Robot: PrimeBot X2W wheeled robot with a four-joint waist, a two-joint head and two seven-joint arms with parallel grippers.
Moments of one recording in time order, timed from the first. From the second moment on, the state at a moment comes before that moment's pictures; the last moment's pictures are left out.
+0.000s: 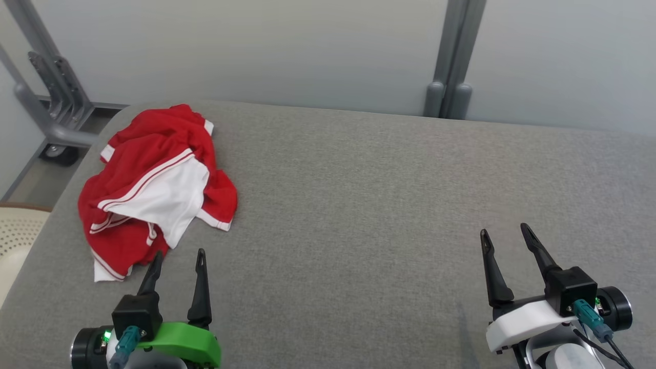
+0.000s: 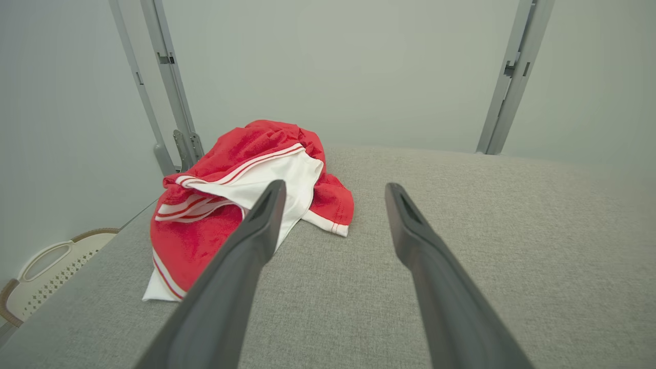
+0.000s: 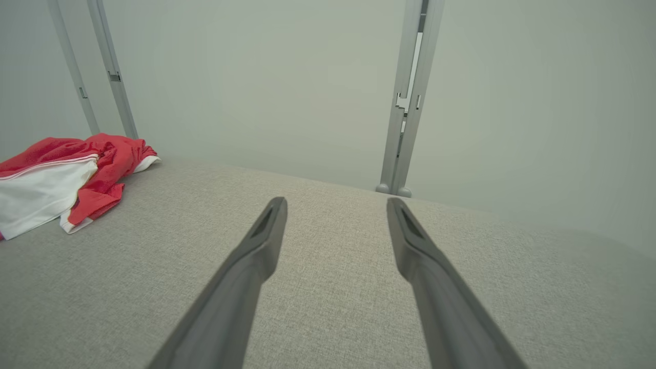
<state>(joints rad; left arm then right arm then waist) 0.02 0.05 -0.18 0.18 -0.21 0.11 -0.25 0.09 -0.08 0.18 0.09 0.05 -0.11 -0.25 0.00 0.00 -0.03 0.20</state>
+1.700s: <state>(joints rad) -0.51 0.25 0.03 0.39 -0.36 -0.01 0.10 -0.04 -0.14 0.23 0.02 0.00 -0.06 -0.25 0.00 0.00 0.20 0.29</state>
